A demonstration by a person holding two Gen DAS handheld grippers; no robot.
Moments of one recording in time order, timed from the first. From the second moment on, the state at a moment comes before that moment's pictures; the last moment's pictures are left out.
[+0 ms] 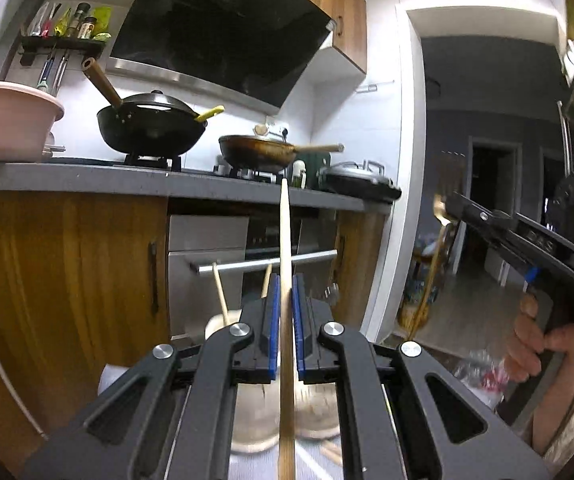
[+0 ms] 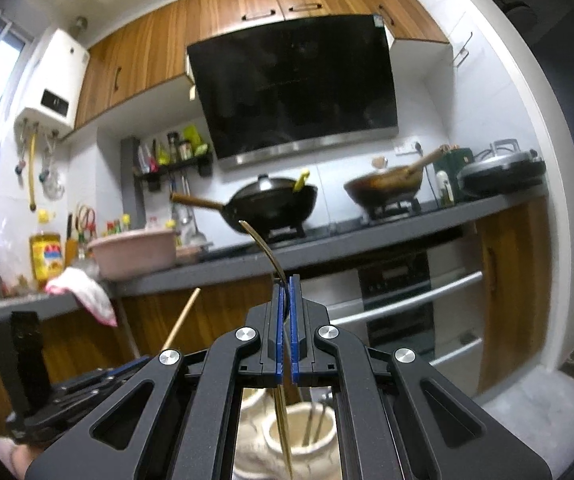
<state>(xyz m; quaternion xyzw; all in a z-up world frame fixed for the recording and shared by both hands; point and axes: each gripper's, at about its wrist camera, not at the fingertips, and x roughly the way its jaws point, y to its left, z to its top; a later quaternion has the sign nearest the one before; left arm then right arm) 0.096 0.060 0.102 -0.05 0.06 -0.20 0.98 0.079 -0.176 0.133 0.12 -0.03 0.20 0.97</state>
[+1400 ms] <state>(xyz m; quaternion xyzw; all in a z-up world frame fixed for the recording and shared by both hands) 0.135 0.055 0.051 -0.05 0.09 -0.14 0.99 0.158 -0.174 0.069 0.15 0.08 0.19 0.97</state>
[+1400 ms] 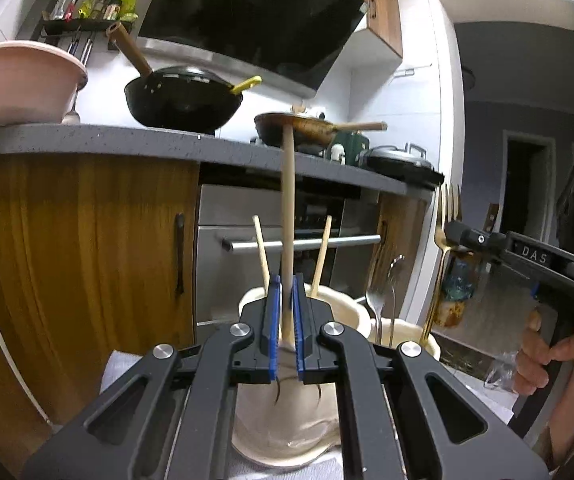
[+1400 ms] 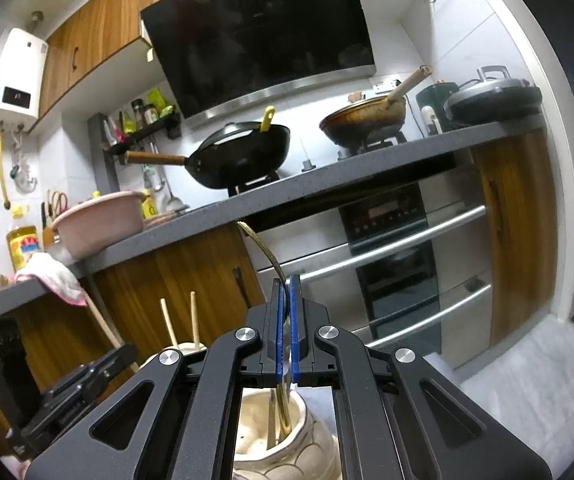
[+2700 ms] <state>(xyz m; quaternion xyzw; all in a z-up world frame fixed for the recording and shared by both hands) 0.135 0.062 0.046 -0.06 0.11 -0.12 0.99 0.167 -0.179 0.054 0.15 0.09 0.16 0.97</state>
